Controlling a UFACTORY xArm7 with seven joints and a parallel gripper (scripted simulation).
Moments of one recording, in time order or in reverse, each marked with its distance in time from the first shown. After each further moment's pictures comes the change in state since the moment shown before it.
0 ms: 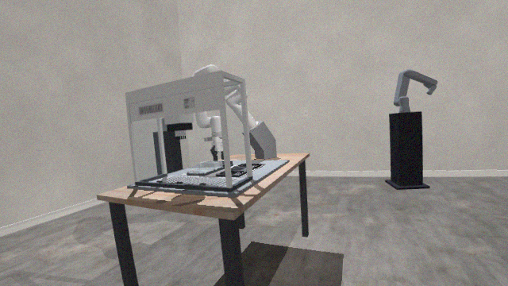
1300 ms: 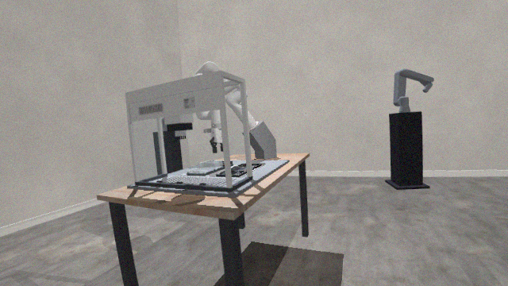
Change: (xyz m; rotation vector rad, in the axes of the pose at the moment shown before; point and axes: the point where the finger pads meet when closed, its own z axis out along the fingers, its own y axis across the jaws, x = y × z) arm 0.000 0.000 -0.056 0.007 0.003 0.000
